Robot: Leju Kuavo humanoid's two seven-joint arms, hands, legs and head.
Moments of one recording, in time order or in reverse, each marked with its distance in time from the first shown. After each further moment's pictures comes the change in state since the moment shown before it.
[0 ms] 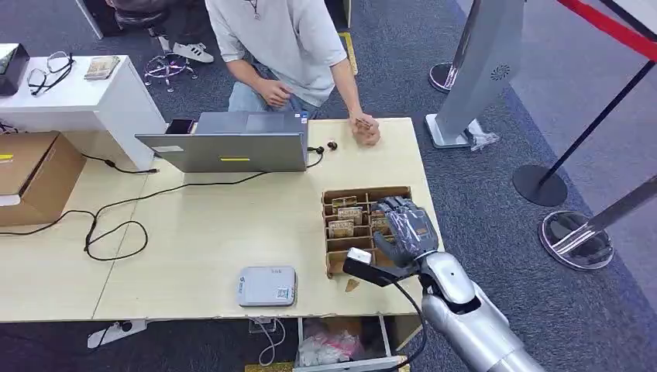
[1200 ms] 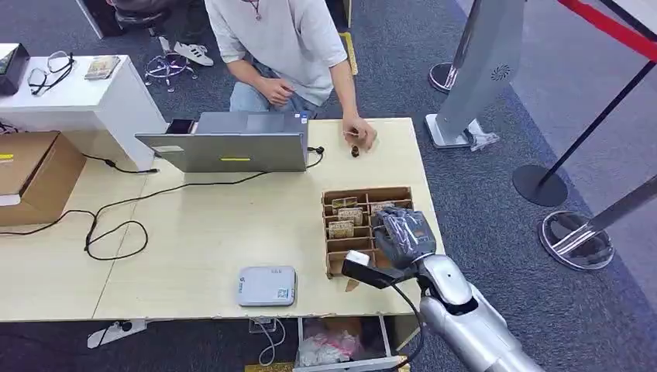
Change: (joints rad) left arm 0.001 0.000 0.000 0.000 0.000 0.000 0.003; right arm -0.006 0.000 0.023 0.034 0.019 0.006 0.021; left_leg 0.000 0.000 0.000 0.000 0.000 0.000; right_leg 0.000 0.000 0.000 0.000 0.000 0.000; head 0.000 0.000
